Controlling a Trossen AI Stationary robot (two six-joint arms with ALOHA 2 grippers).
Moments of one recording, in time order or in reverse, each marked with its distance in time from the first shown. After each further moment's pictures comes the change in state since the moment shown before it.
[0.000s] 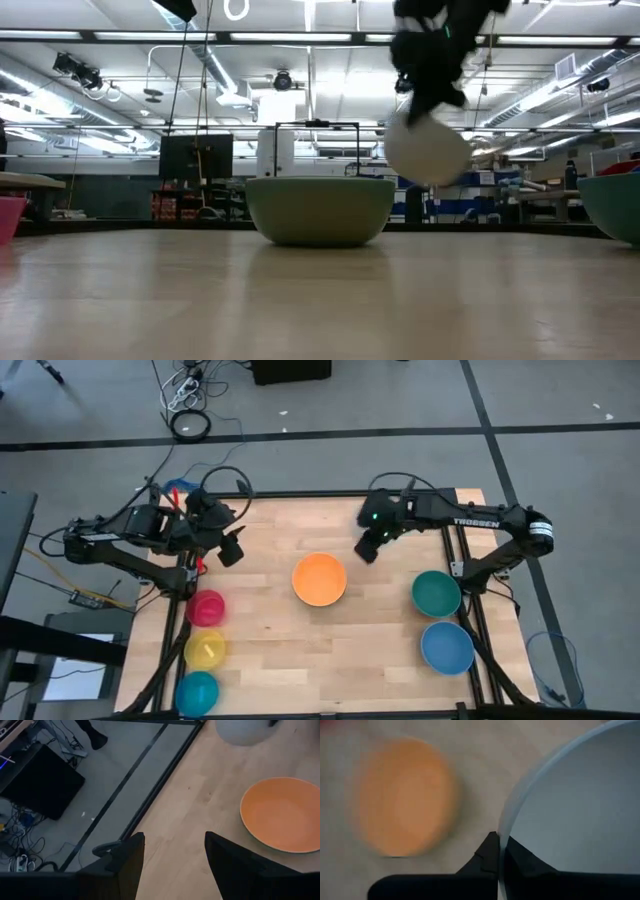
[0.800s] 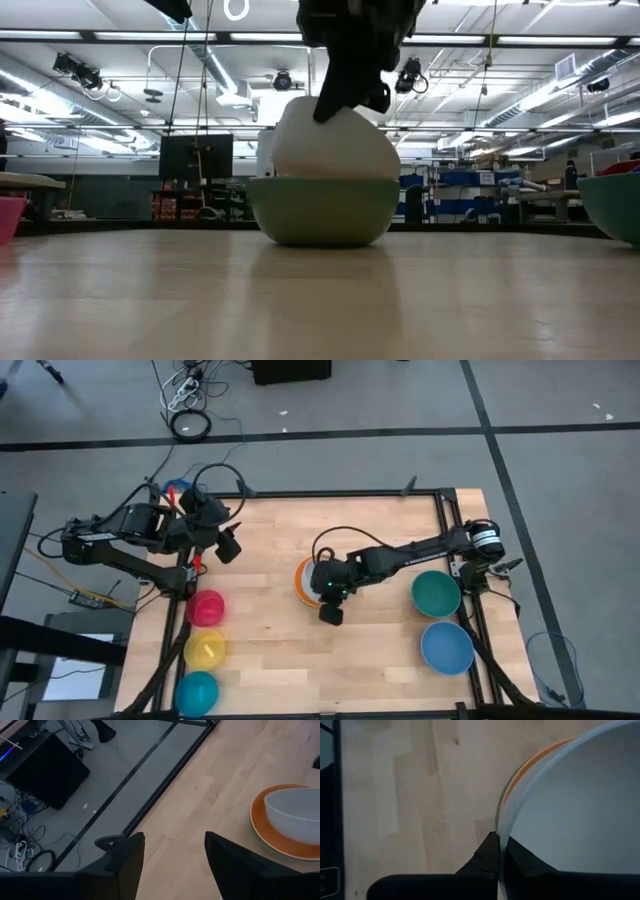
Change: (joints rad) left arm 0.013 -0.018 0.000 -0.035 -0.016 -0.083; right arm 0.343 0.415 0.241 0.172 -0.066 0.031
